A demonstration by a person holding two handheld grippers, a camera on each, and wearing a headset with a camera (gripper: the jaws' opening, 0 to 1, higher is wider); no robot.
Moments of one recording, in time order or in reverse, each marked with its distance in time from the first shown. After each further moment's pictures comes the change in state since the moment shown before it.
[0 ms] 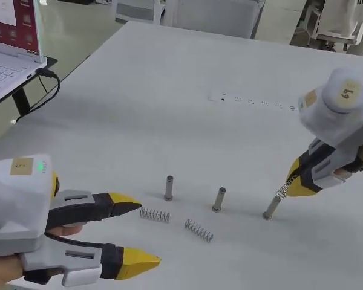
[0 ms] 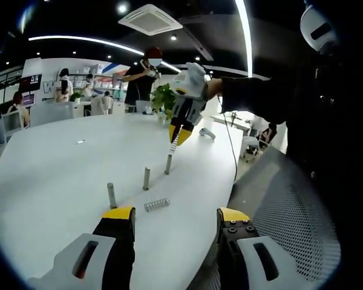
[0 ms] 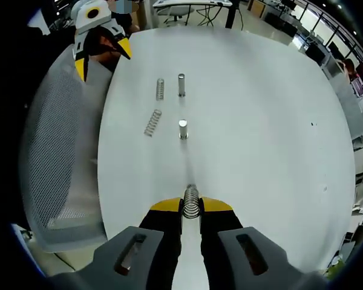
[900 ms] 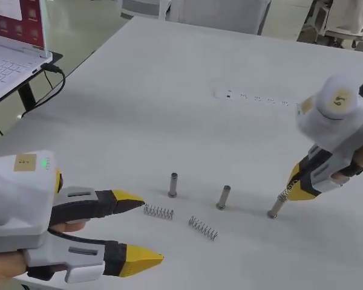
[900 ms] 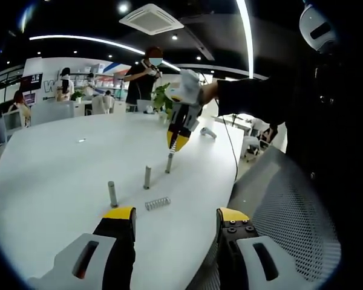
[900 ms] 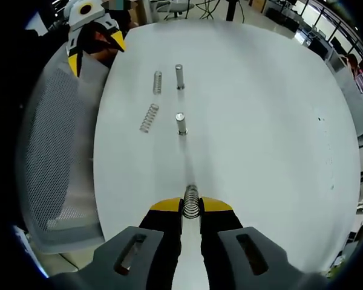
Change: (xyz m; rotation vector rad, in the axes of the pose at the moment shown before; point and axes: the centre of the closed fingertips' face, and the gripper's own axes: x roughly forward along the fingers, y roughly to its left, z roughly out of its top) left arm -0.002 0.002 -0.003 -0.005 0.005 0.005; right arm 0.020 0.001 -0.003 0.011 0.024 0.032
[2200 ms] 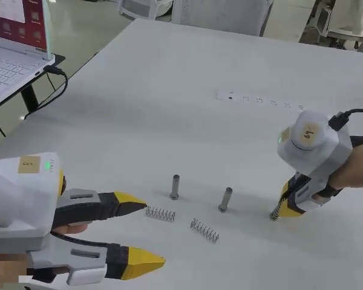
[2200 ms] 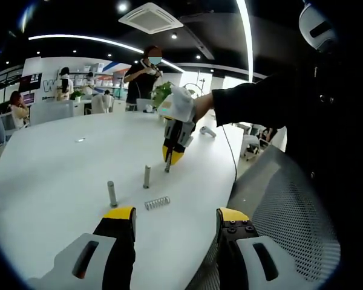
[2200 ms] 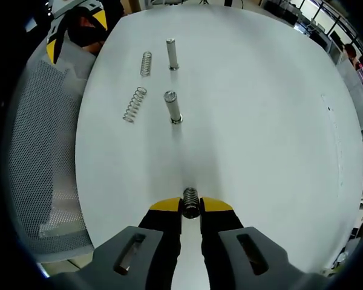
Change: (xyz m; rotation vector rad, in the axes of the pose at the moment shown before) left arm 0.000 0.000 0.000 0.003 0.009 -0.002; right arm 0.045 -0.007 -0.014 0.023 0.044 -0.012
